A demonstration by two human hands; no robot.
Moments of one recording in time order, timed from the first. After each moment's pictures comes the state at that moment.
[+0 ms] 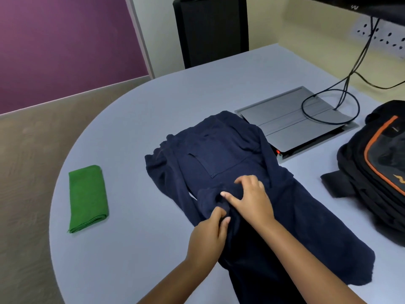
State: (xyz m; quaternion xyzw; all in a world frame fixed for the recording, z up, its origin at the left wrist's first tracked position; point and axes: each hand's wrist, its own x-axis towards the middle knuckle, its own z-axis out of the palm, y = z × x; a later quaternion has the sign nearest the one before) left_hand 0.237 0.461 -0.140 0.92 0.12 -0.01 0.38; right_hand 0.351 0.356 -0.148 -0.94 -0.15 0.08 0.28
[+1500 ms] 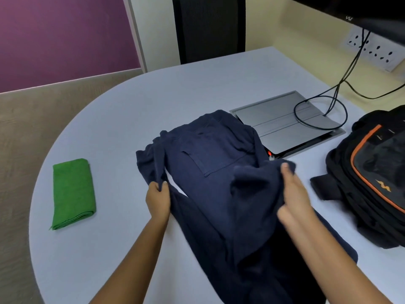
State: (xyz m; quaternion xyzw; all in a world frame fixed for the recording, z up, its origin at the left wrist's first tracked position) left_hand 0.292 0.557 -0.178 0.72 0.46 0.16 0.50; right_hand 0.367 0.319 -0.082 -0.65 0.23 0.06 0.72
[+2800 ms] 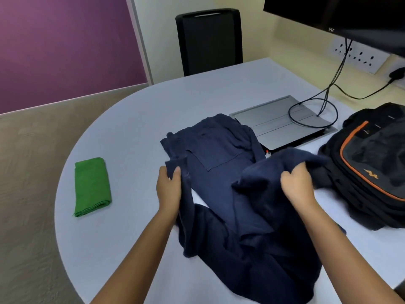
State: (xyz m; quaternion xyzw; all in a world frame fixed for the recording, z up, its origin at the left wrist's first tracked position) left_hand 0.250 0.520 -0.089 0.68 0.36 0.19 0.60; right_hand 0.338 0.281 -0.052 -0.91 0.12 0.04 0.40
